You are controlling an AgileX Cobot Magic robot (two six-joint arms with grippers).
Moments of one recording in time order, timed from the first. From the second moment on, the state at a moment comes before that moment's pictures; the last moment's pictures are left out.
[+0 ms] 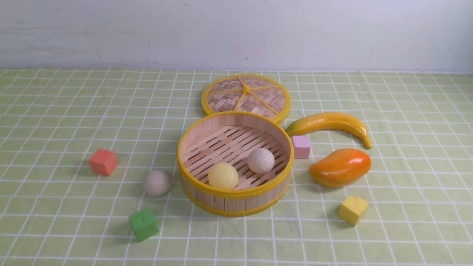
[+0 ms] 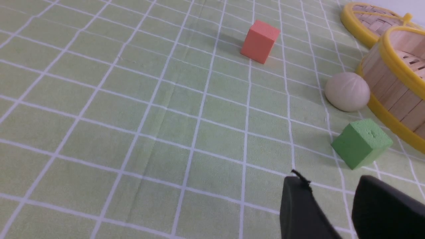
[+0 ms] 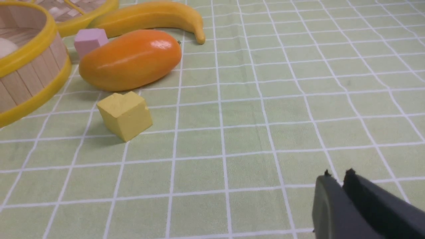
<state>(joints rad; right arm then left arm) 0.03 -0.01 0.02 -0.17 0.39 0.24 -0.16 -0.02 0.03 0.29 0.39 -0.63</state>
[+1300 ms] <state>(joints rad) 0.03 -0.01 0.02 -0.17 0.39 0.24 -0.16 -0.02 0.03 0.29 0.39 -0.63</state>
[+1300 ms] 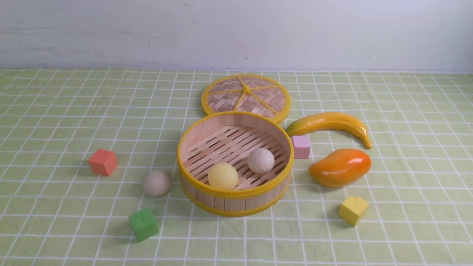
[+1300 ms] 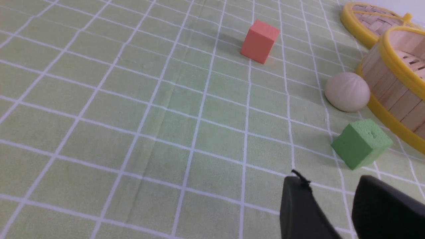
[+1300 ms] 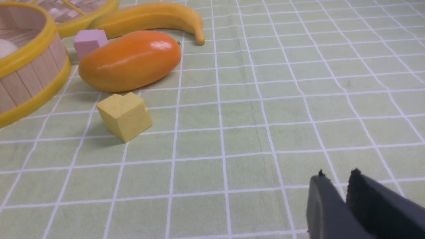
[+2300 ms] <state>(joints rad) 0.03 -0.01 0.02 -0.17 0.39 0.24 -0.16 -0.02 0.03 0.31 0.31 -0.64</state>
